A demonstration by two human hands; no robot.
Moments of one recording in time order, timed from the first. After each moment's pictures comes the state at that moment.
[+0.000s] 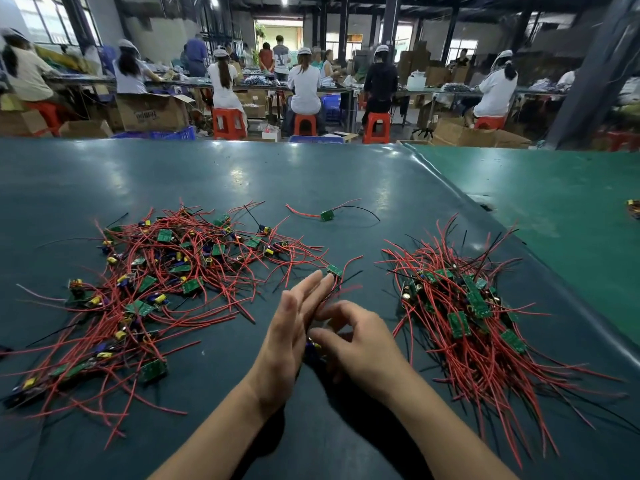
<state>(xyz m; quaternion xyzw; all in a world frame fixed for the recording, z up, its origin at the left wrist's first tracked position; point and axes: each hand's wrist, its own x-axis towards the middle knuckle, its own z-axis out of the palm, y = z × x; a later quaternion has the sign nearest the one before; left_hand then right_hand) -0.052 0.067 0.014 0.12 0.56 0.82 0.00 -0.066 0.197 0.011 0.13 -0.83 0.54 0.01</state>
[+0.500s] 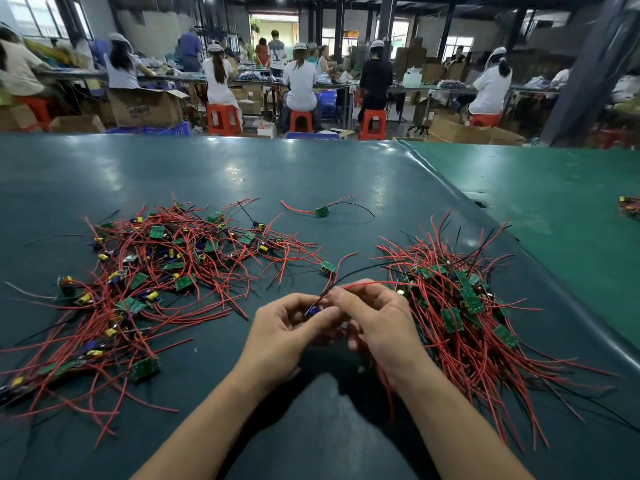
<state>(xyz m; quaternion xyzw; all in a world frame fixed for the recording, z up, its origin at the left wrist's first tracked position) -0.059 0.067 0.010 0.06 0.65 0.75 -0.02 -0.067 0.207 0.029 0.03 -0.63 0.78 0.01</state>
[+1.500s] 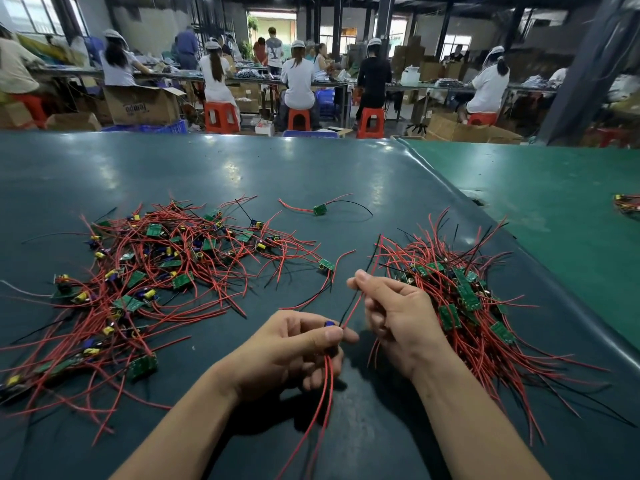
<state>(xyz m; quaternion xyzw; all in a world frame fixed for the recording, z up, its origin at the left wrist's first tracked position) -0.048 0.052 0.022 0.17 0.58 0.75 0.26 -0.079 0.229 0.033 -0.03 -0.58 0.82 -0.01</state>
